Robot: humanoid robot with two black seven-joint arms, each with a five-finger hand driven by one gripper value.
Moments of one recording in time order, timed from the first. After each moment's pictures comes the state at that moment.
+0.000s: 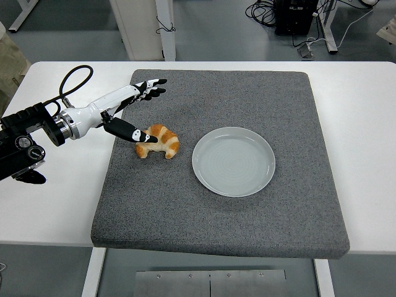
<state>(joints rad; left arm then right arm) -0.93 0.69 -0.26 -1.32 0.97 0.02 -0.26 -0.14 0.00 0.02 0.13 -0.10 0.03 0.41</state>
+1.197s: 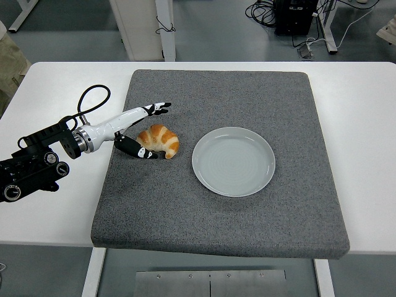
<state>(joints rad) -0.91 0.53 -0.18 -1.08 1.11 0.10 -0.31 -0.14 0.00 0.02 0.13 -0.10 0.03 0.41</state>
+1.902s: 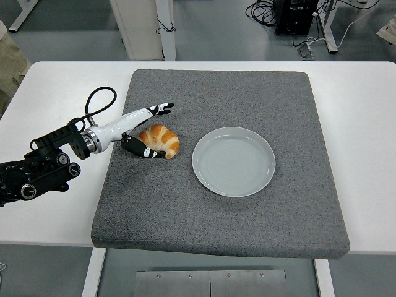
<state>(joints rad) -0.92 0.46 -0.15 -0.99 1.11 0.14 -0.31 -0.14 0.00 0.02 0.13 -0.10 0.03 0.41</state>
